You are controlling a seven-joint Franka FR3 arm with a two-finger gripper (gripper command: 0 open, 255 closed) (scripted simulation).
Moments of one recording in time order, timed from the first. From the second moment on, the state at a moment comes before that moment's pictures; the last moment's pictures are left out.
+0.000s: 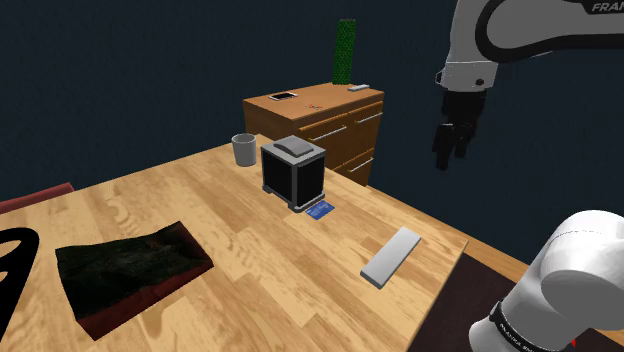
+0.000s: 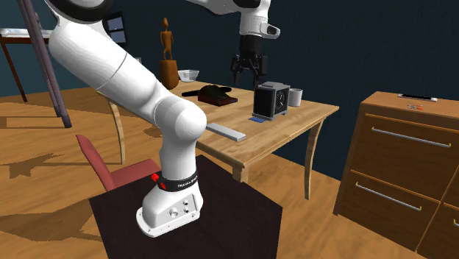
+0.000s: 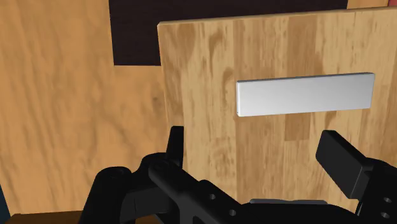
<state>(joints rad) -0.02 -0.79 -0.05 -2.44 -0.05 1.50 -0.03</state>
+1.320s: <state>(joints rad) -0.20 -0.89 0.57 -2.89 0.51 2.05 1.22</state>
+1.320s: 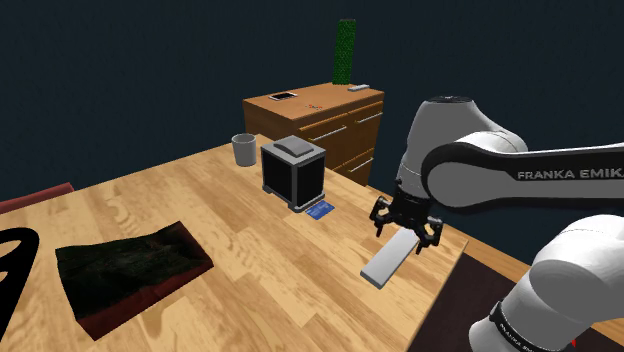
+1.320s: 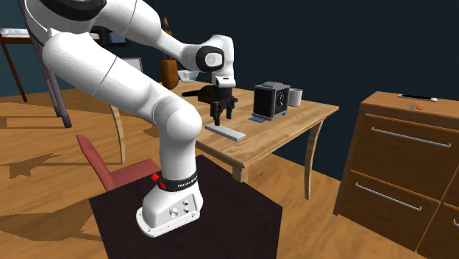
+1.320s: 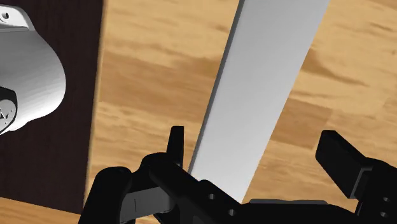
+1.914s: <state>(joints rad) -0.19 -0.80 0.65 -2.95 0.57 2.20 1.25</state>
